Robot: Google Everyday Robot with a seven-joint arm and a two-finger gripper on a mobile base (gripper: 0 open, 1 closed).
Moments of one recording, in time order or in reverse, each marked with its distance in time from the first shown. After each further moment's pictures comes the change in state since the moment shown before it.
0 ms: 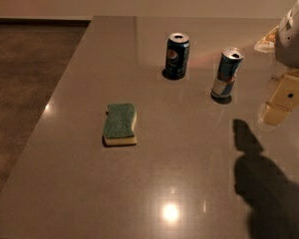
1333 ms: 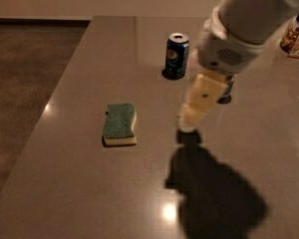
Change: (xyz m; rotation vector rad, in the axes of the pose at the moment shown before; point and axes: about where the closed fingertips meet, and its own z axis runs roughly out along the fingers) arm -0.118 0.026 0.035 -0.100 -0.135 0.024
